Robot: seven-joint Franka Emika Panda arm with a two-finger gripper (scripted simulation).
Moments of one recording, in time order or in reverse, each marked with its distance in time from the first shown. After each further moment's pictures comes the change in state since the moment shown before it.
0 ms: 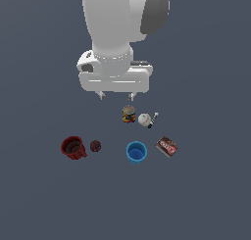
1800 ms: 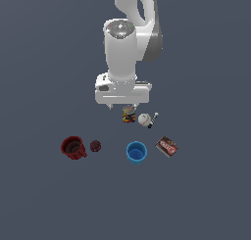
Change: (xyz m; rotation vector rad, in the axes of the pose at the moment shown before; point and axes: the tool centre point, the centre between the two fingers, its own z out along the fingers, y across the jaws) arm -0.039 -0.012 0.098 -0.023 0.027 -0.087
